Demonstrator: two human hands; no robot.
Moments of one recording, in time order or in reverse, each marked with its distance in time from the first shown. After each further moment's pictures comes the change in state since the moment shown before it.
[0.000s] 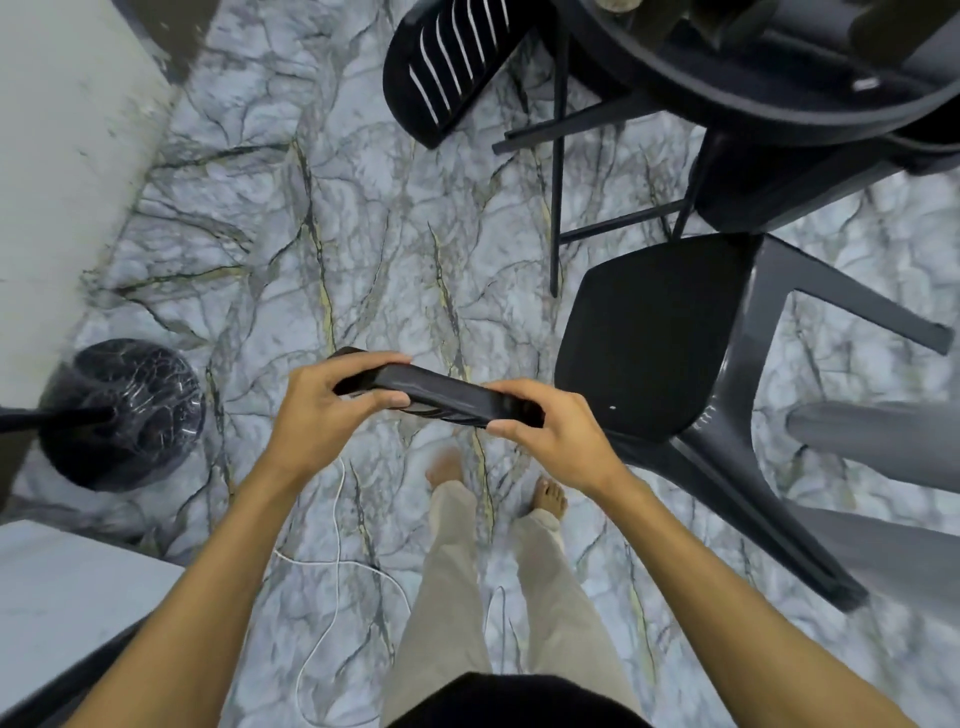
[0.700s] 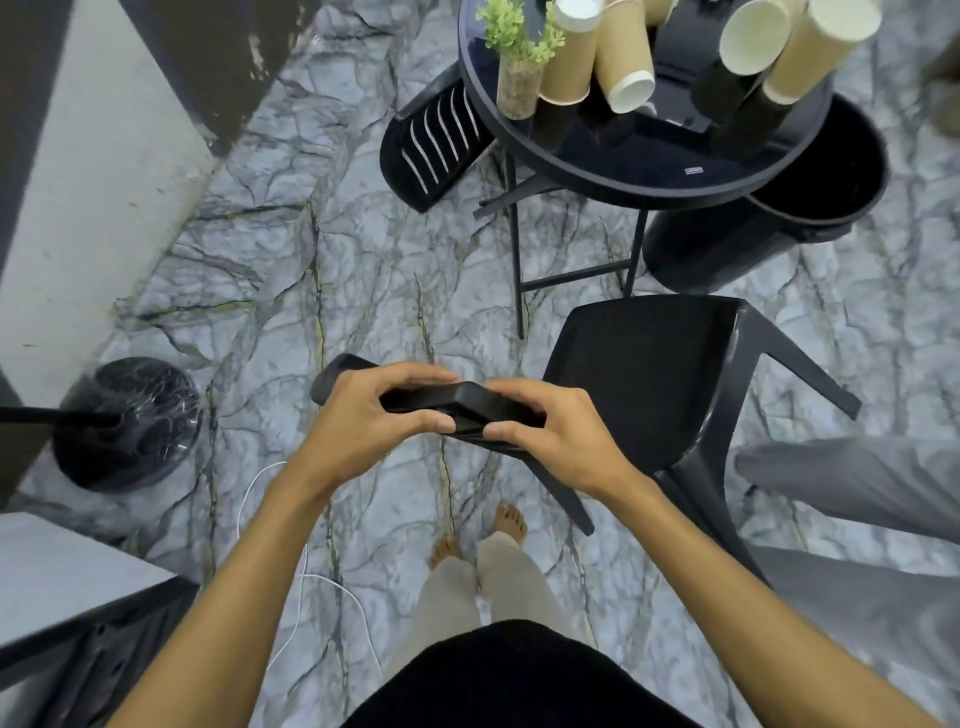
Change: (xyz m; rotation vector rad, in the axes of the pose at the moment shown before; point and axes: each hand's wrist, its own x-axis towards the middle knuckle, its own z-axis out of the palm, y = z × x) left_hand -0.072 0.141 0.099 0.056 -0.089 0.107; right_hand -0.119 -0.036 -0.117 0.001 0.026 -0.264
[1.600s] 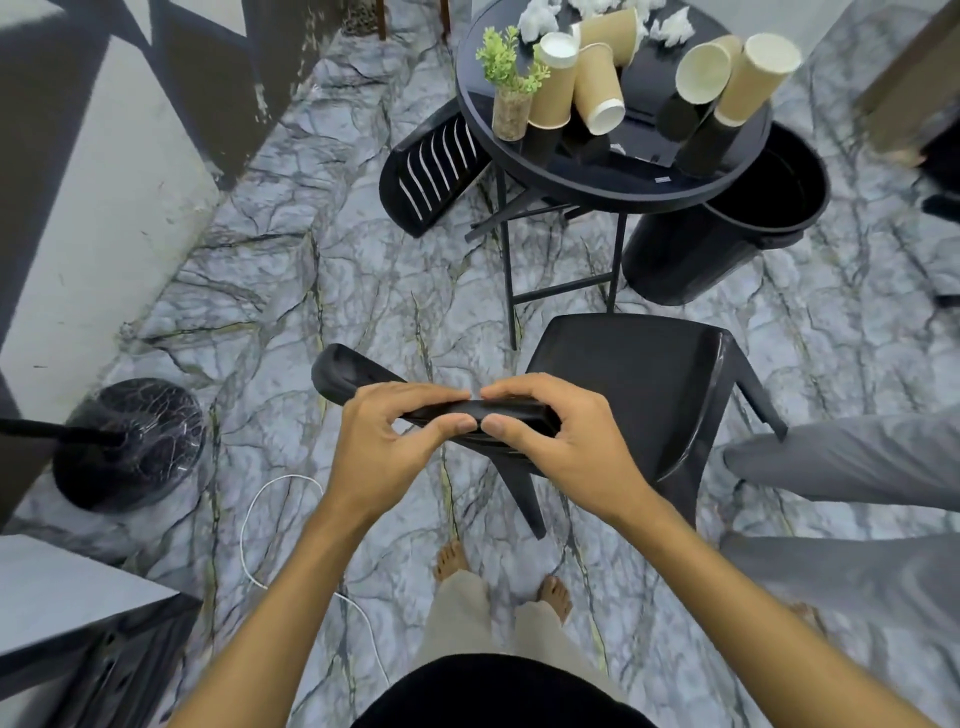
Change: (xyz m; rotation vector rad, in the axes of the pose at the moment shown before) left_hand -0.087 0.034 0.012 0.120 0.269 0.226; right_hand -0.079 -0.084 0.030 0.039 0.208 -0.133
